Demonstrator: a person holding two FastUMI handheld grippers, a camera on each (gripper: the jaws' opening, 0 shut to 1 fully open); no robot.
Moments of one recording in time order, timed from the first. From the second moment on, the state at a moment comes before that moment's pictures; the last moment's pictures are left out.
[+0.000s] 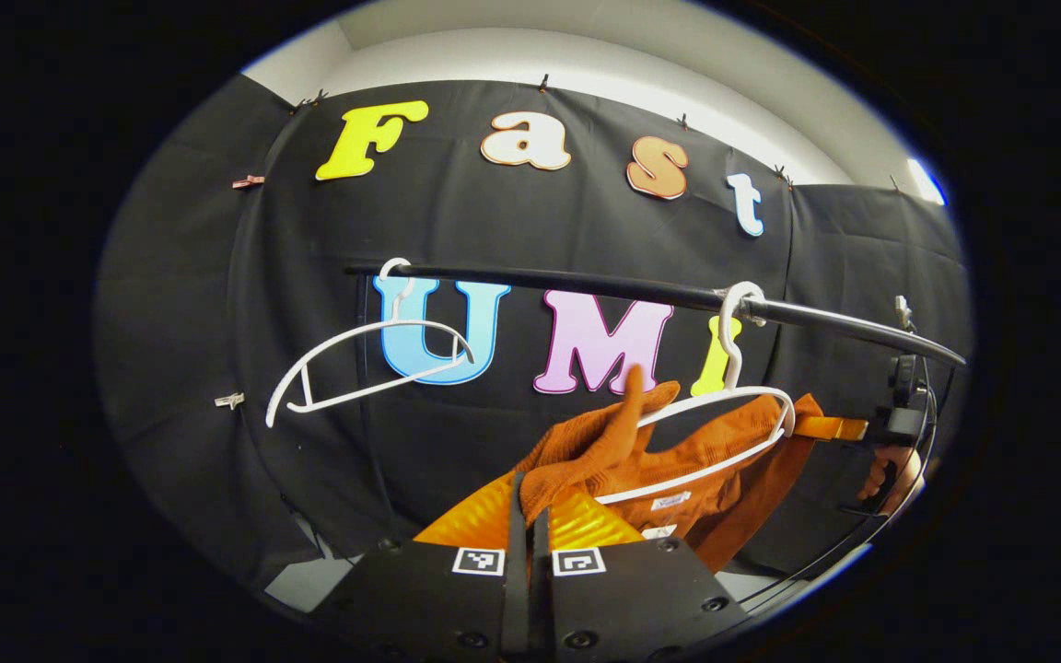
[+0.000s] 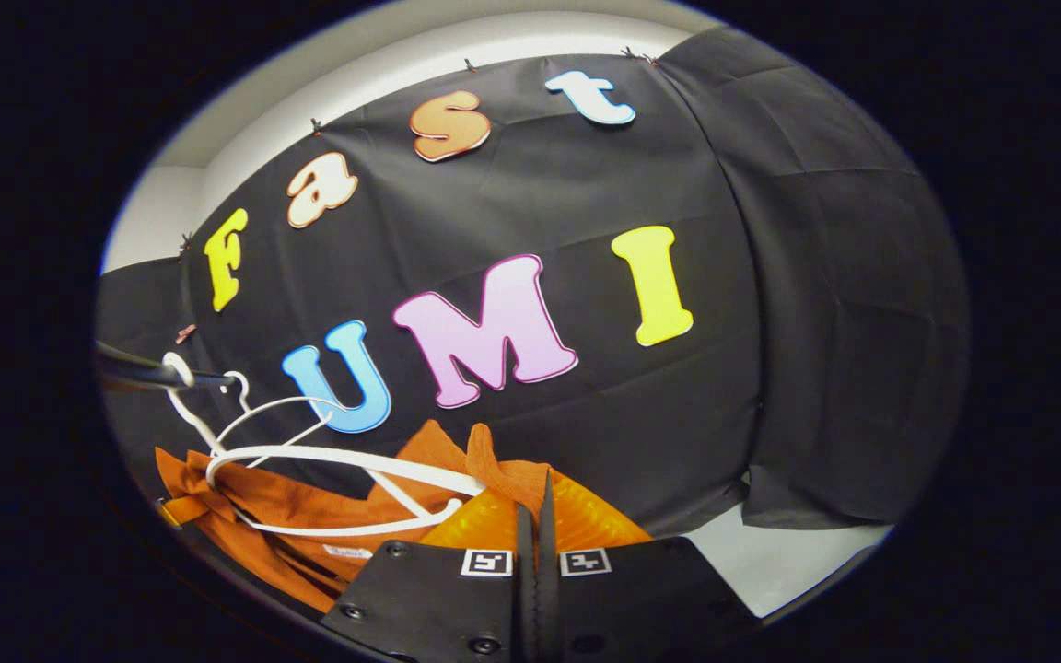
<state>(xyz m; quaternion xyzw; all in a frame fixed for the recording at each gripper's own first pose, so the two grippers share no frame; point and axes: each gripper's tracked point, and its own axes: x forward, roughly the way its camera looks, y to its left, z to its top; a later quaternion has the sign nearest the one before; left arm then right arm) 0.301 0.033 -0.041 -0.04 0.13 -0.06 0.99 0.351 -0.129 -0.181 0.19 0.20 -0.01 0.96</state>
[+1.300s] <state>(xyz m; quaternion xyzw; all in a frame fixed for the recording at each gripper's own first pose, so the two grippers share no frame) 0.247 0.031 -0.135 -0.07 0.18 -0.07 0.98 0.208 0.105 -0.173 0.31 0.19 0.25 0.90</state>
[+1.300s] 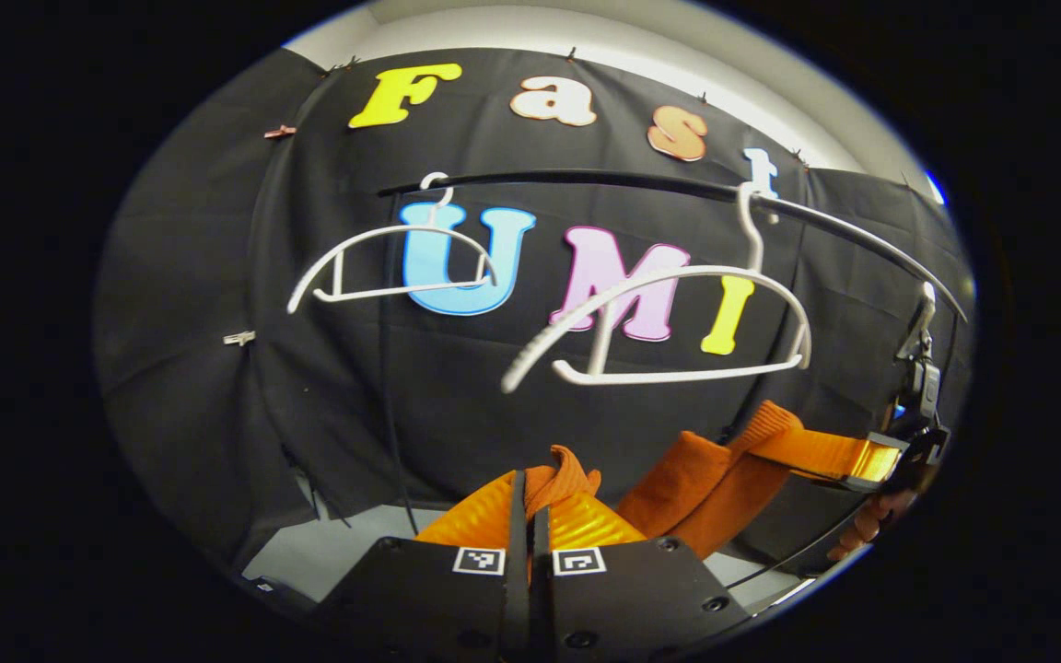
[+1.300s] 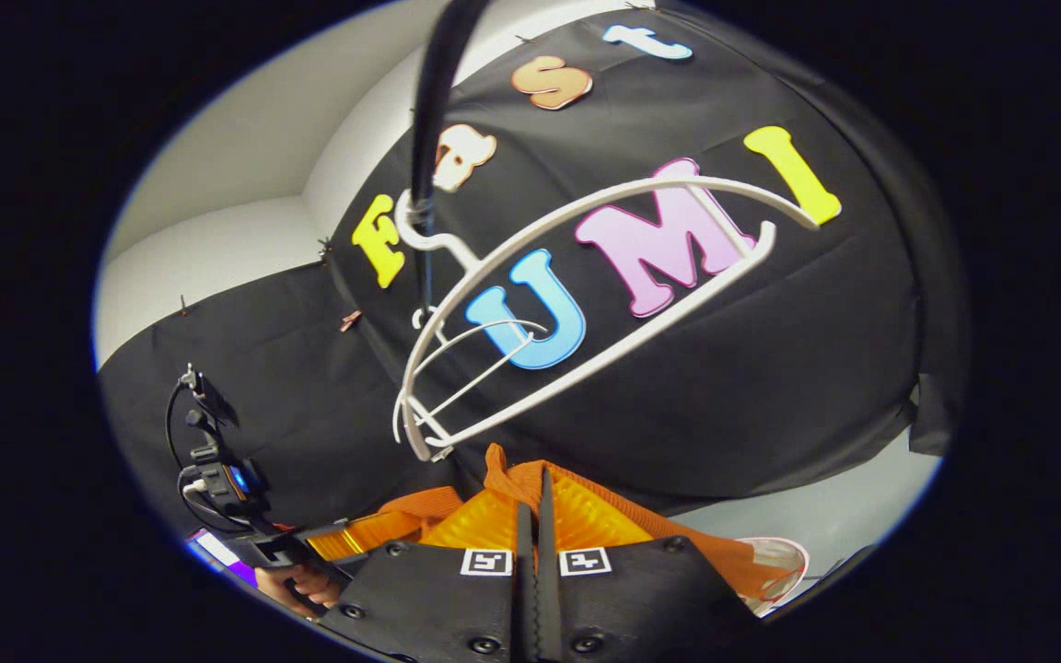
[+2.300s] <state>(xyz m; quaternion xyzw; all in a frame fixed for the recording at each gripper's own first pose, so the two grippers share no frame) 0.287 -0.064 -0.292 -0.07 0.22 -0.10 0.97 0.216 0.090 -0.338 0.22 0.30 0.25 0.89</state>
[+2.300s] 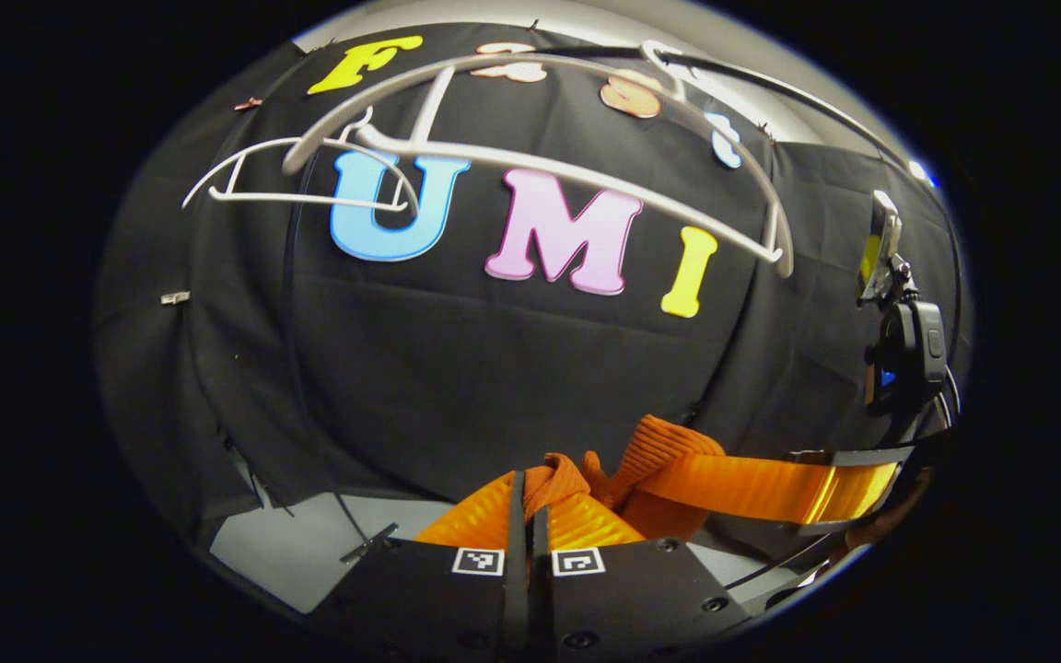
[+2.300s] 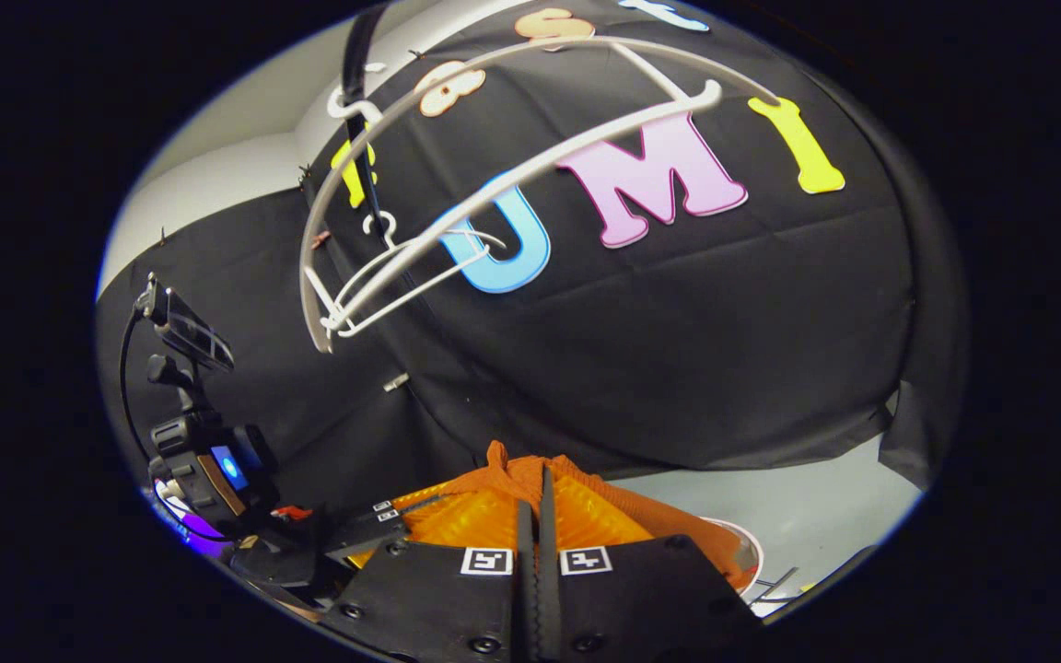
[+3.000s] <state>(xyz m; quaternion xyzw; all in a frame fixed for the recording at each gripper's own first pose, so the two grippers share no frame) 0.248 -0.032 -0.486 0.01 0.42 -0.01 0.91 0.171 0.015 -0.552 0.05 0.50 0.11 0.86</state>
